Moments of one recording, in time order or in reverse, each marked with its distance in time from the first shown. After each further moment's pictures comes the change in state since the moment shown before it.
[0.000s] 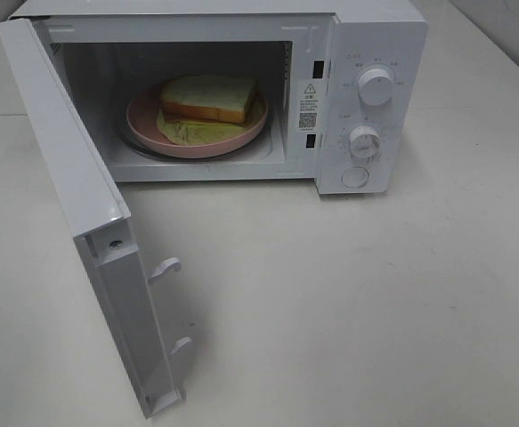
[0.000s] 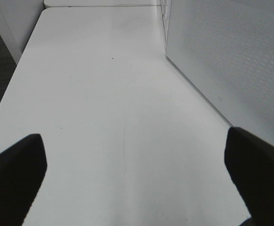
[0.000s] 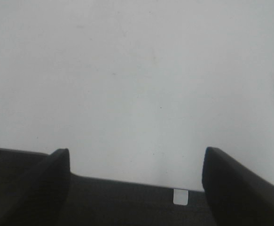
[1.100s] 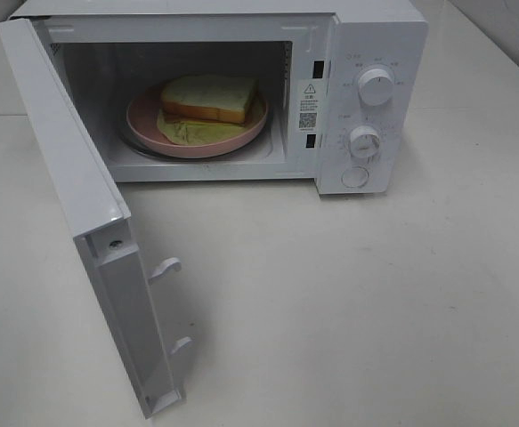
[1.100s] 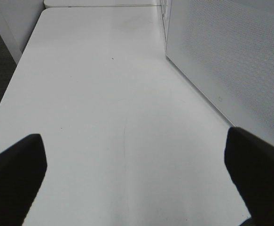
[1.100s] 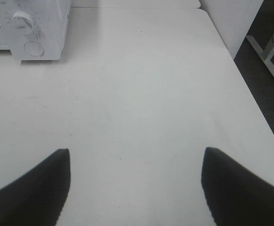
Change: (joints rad) left arm 0.000 0.000 0.000 0.000 0.000 0.000; right arm -0.166 -0.188 0.052 -0.054 -0.139 0.010
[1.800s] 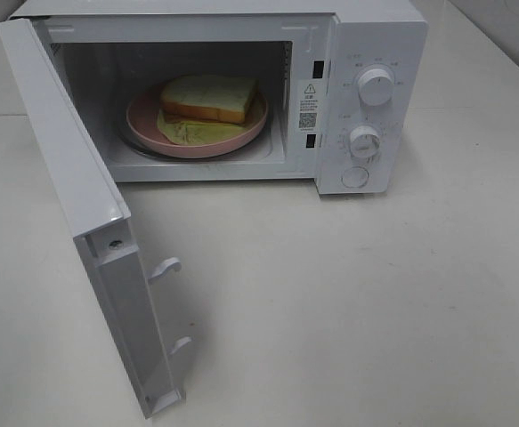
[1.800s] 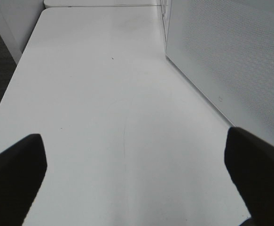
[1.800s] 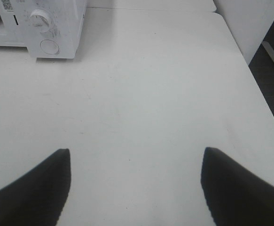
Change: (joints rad) left arm 0.000 0.000 0.000 0.000 0.000 0.000; right arm 0.064 0.000 0.000 0.000 0.000 0.000
